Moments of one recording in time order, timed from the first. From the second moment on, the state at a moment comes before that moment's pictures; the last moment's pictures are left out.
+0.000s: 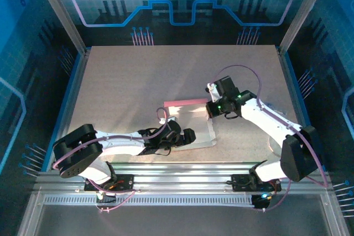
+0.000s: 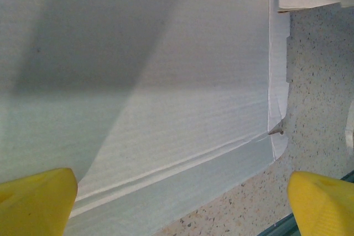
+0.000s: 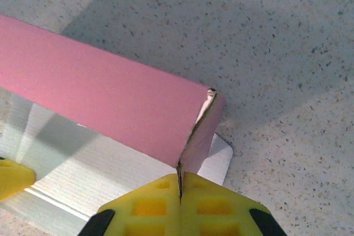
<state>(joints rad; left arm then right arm) -0.99 1.49 0.59 0.07 -0.04 -1.22 0.47 1.41 0.99 -0.63 -0.13 0.14</state>
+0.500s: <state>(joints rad) -0.99 1.33 0.56 -0.06 0.00 -1.24 0.51 1.43 0.98 -0.55 -0.11 0.12</state>
